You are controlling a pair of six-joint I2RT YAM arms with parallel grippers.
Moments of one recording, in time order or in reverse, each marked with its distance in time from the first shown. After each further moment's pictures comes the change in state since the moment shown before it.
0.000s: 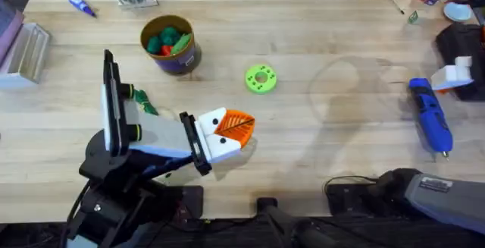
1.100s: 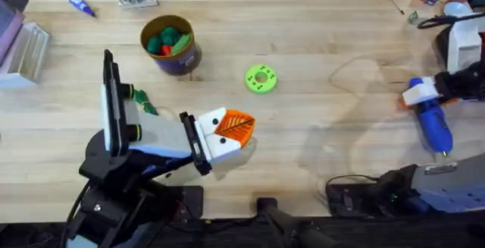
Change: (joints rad) left arm 0.000 0.000 0.000 0.000 0.000 0.000; right arm -0.080 0.382 0.000 0.114 -0.182 -0.281
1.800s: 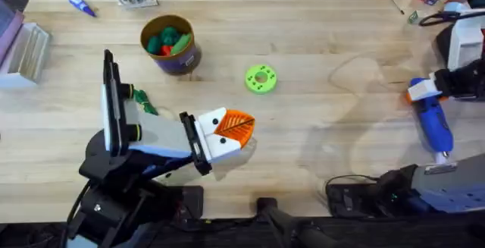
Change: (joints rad) left arm 0.000 0.000 0.000 0.000 0.000 0.000; right arm 0.001 0.000 0.000 0.036 -0.037 0.000
